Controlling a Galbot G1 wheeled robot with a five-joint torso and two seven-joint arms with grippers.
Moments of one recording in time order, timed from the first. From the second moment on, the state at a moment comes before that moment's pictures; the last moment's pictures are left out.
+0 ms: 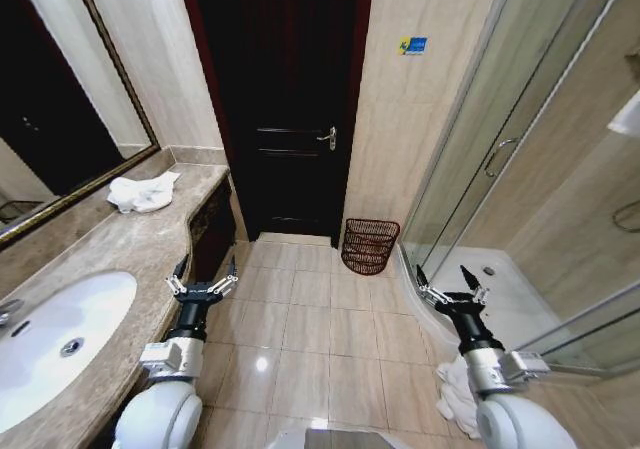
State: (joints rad) left arm 1.77 -1.36 -0.65 -2.41 -0.12 -0.01 -0.15; right arm -1.71 1.56 0.78 2.39 0.18 -0.10 -0.20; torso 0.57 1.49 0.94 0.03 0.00
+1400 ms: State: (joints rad) left arm 1.78 -1.37 -0.66 -2.41 -0.12 -0.03 -0.15; right arm -1.72 1.56 0.79 2.38 0.18 -0.08 -0.20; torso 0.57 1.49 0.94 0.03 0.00
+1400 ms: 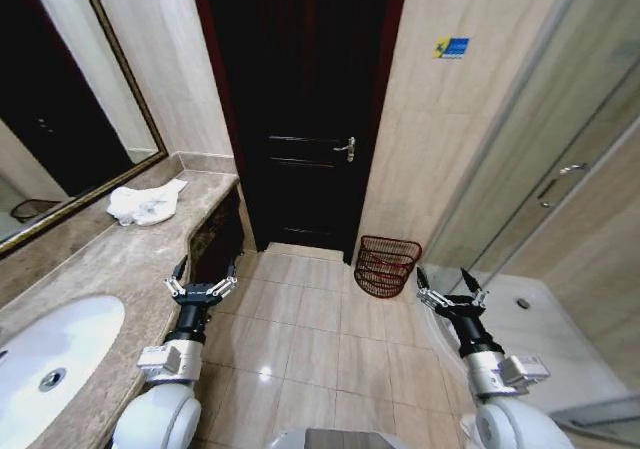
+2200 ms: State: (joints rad) left arm 1.79 -1.39 -0.65 -2.41 -0.11 -0.05 -0.16; right arm -1.73 1.56 0.79 2.39 0.18 -0.06 -0.20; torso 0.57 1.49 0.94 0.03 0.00
